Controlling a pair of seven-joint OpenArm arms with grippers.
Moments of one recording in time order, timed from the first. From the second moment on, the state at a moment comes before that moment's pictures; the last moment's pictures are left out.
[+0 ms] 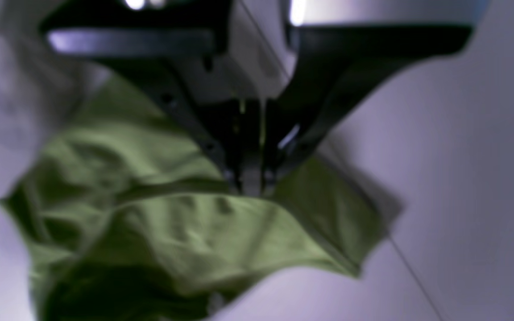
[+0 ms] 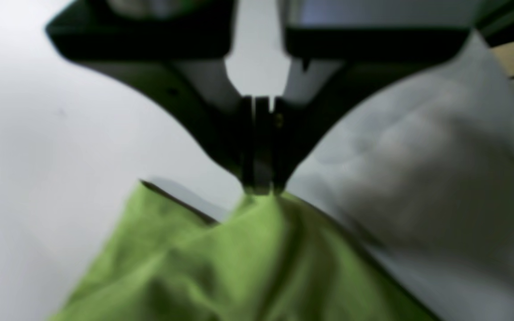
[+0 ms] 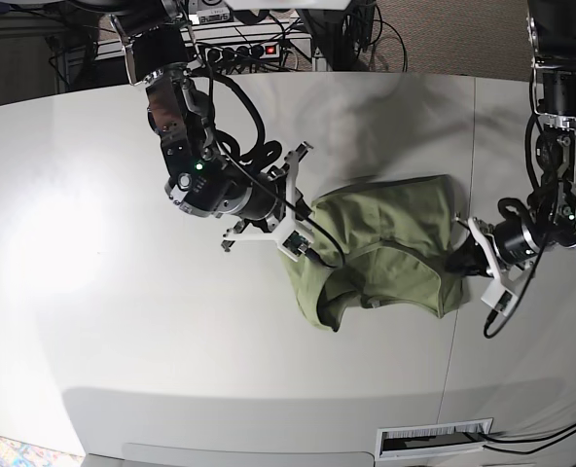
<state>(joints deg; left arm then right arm) -9.7 -28.3 -0.6 81.3 -42.9 -38.1 48.8 5.9 7.3 -19.3 101.5 14.7 31.2 -66.0</state>
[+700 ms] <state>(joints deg) 9.0 -20.0 -0.6 95.1 -34.8 -39.2 38.8 5.4 7.3 -13.3 99.7 6.4 31.2 -58.9</state>
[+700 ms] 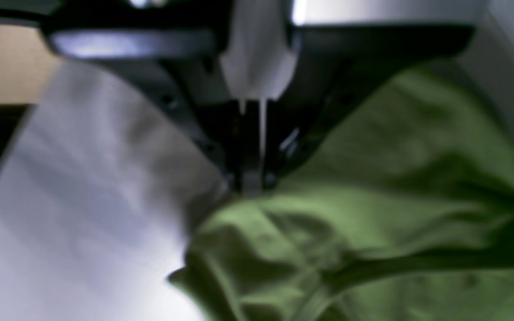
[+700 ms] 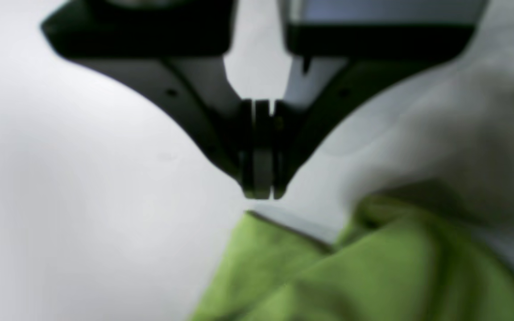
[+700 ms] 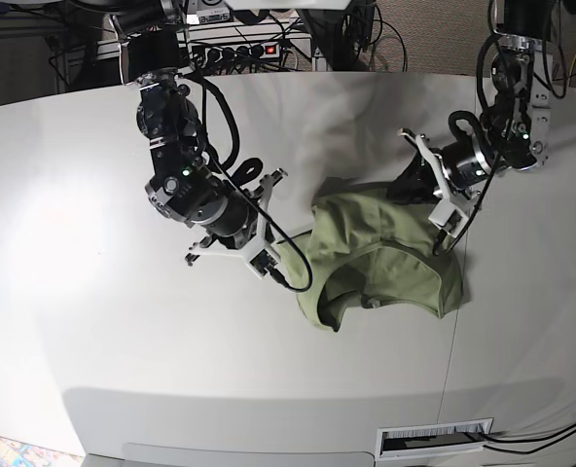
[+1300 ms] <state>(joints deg) 3.8 -20.0 -0.6 77.7 -26.3 -38.8 25.3 5.3 7.3 -13.4 99.8 8.3 31.2 -60.2</state>
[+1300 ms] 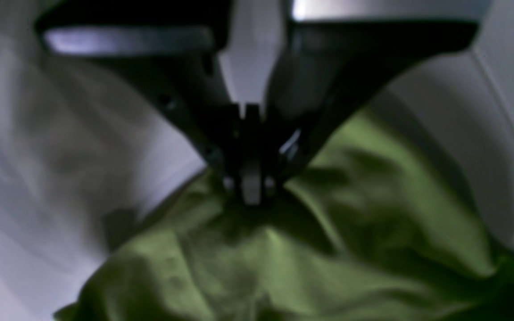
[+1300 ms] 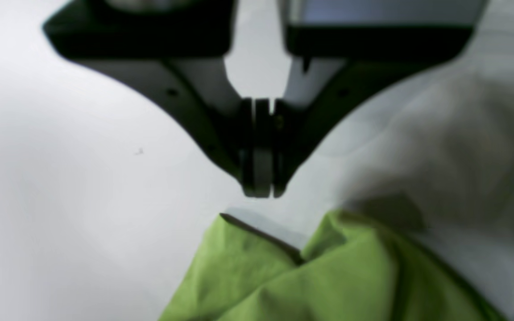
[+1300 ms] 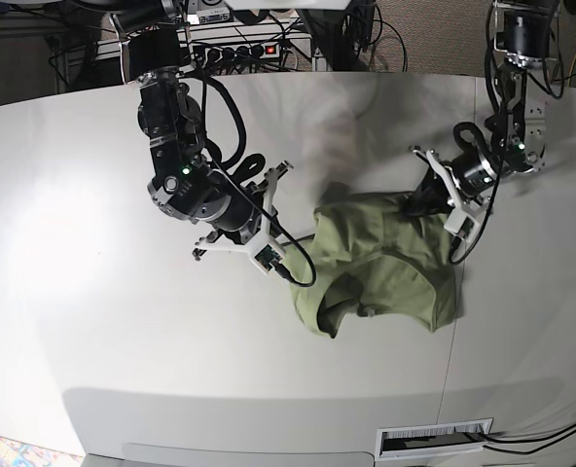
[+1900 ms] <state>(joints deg) -3.0 -20.0 -0.8 67.5 -23.8 -37.7 18.3 4.7 7.2 -13.4 100.6 8.5 31.2 -62.0</state>
